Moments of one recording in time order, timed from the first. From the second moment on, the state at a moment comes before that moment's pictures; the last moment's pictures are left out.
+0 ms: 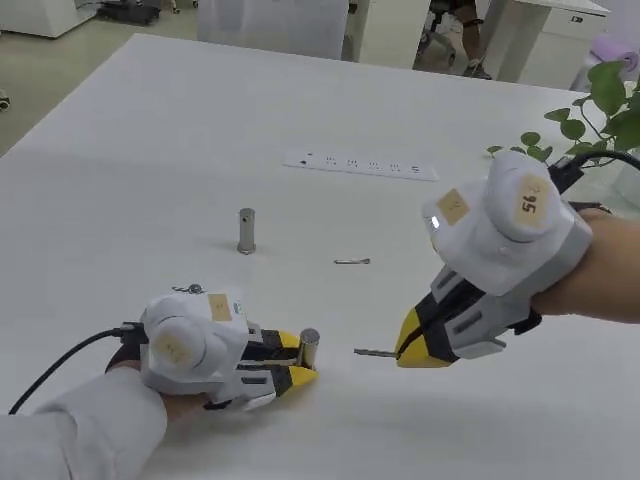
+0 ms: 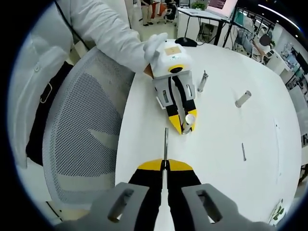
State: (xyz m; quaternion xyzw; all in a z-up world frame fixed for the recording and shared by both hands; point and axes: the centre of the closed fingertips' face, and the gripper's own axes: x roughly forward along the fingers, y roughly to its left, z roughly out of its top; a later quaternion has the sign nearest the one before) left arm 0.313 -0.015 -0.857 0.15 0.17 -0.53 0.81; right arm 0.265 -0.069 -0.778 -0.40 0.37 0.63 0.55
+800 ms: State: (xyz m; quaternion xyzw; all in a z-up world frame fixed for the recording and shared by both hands) left arm 0.316 -0.013 -0.856 0.12 0.17 -0.50 0.84; right arm 0.286 -0.062 -0.805 -0.39 0.43 0.57 0.58
